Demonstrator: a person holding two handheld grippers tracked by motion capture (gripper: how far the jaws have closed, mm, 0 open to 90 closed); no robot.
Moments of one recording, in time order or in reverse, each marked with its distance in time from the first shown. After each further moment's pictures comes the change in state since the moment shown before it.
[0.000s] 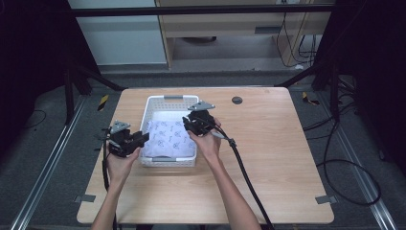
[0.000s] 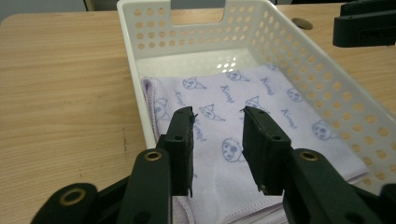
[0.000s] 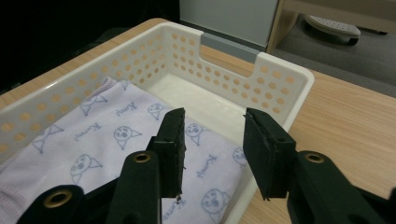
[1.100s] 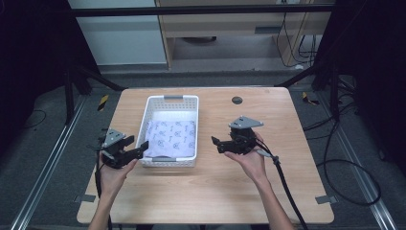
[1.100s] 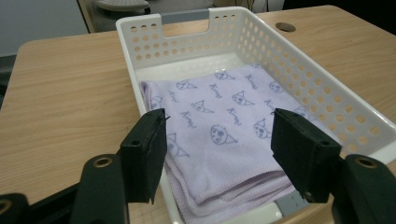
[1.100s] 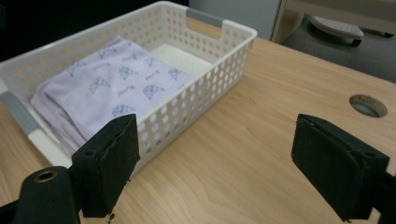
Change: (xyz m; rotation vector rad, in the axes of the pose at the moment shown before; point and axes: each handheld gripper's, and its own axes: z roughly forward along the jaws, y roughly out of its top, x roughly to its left) left arm -0.011 -0.017 -0.034 -0.052 0.006 0.088; right arm -0.056 -0.054 -0.112 -0.012 0.062 -0.029
